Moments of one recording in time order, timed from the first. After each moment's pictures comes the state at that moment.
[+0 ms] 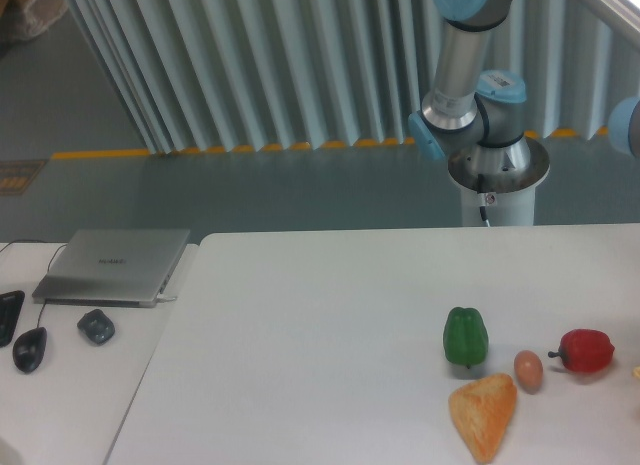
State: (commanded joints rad) arm 2.65 -2.02 -1.41 -0.92 1.99 2.39
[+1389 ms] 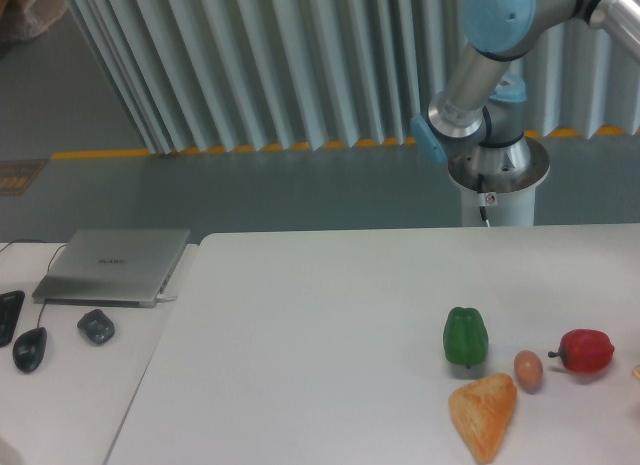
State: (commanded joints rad) arm 2.77 -2.14 -1.40 -0.92 1.86 2.34
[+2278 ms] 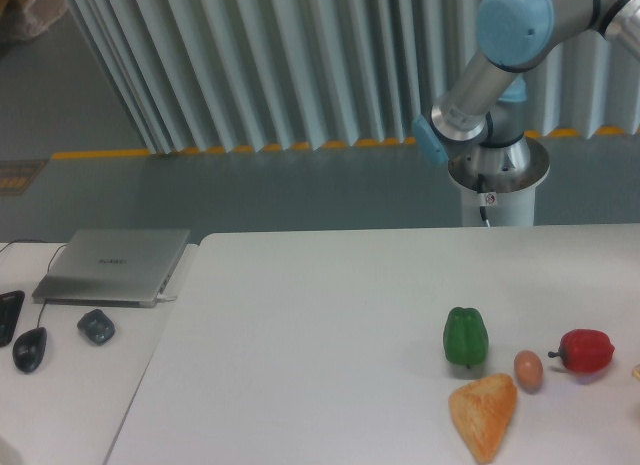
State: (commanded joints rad) arm 2.77 -2.21 -1.35 -0.87 1.86 2.33
